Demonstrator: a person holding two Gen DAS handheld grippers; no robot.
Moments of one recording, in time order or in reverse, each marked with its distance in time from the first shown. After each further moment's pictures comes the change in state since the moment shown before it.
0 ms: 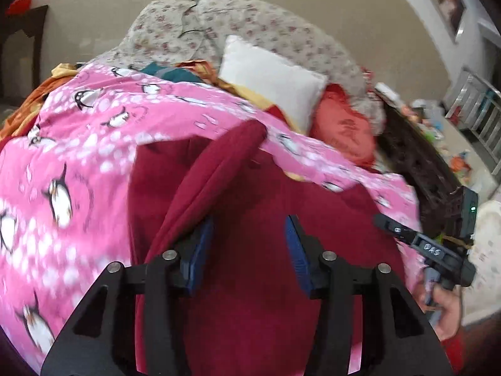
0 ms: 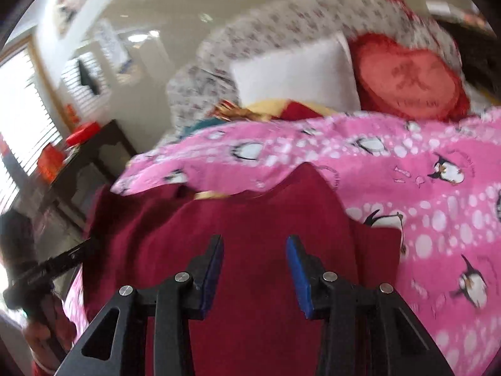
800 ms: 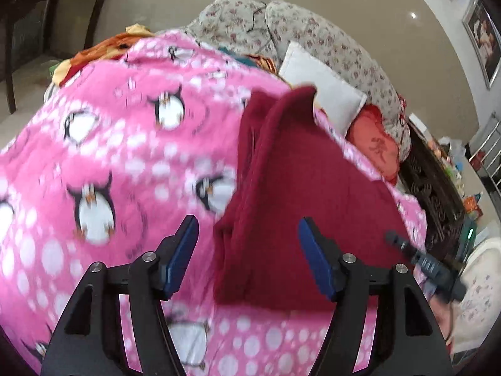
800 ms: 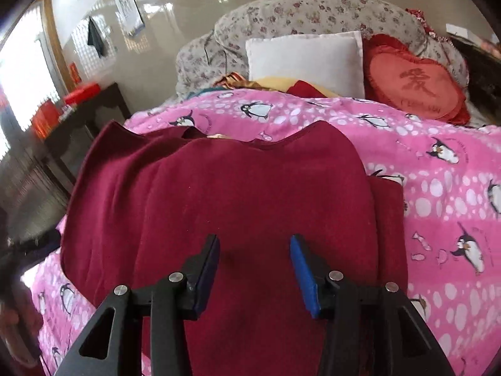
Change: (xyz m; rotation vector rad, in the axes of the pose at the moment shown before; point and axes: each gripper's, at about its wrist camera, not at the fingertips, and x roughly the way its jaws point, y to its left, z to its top) left arm -0.068 0.058 -0.092 -0.195 -0.031 0.058; right arm -0.016 0.036 -0.061 -0.169 0.043 -0.067
